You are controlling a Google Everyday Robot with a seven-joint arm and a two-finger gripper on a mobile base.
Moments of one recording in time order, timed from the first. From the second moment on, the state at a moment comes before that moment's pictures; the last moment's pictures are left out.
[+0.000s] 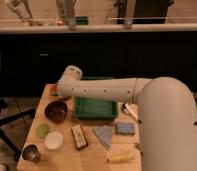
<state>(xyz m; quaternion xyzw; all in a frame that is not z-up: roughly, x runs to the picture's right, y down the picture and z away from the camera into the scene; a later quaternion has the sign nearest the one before) -0.210 0.011 0.830 -0.10 -0.20 -0.01 0.97</state>
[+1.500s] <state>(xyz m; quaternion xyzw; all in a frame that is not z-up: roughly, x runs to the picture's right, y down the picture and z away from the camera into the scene) -0.202 -0.025 0.874 -0.12 -0.21 0.01 0.97</state>
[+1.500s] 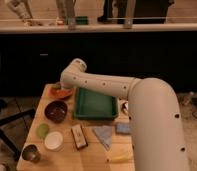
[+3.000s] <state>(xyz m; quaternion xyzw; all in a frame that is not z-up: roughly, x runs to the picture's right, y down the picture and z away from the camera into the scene) -0.203 -0.037 0.942 -0.18 -0.20 0.01 0.96</state>
